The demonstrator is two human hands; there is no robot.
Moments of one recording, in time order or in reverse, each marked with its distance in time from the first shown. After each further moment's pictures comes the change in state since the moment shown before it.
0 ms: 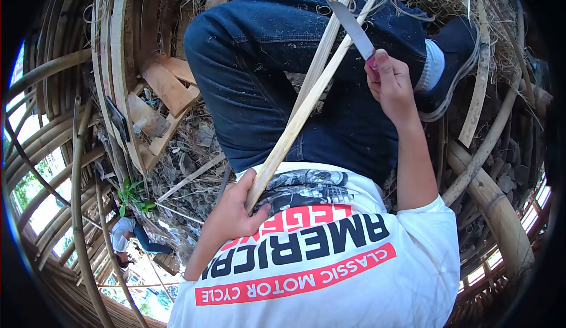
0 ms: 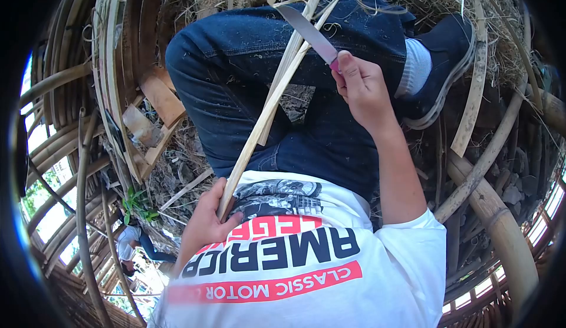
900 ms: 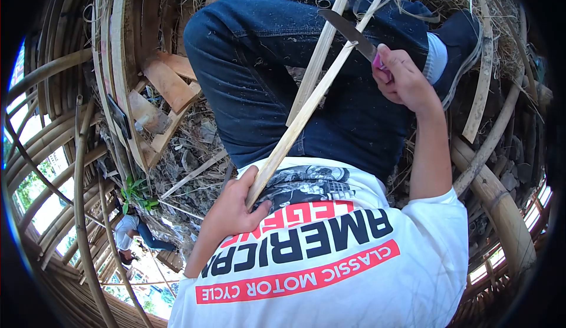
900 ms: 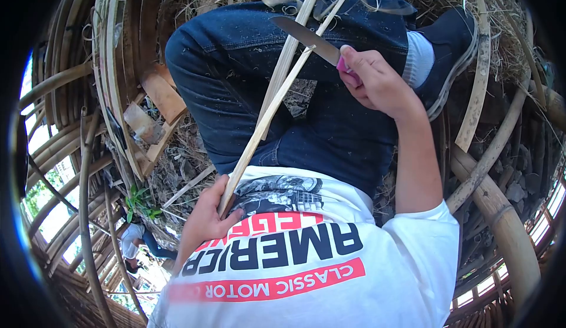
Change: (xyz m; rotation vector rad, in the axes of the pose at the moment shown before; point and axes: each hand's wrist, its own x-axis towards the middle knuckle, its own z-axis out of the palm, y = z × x) left_hand 0.001 0.001 -0.006 0.077 -0.076 0.002; right_hand 0.011 -0.013 -0.029 0.081 -0.371 0.264
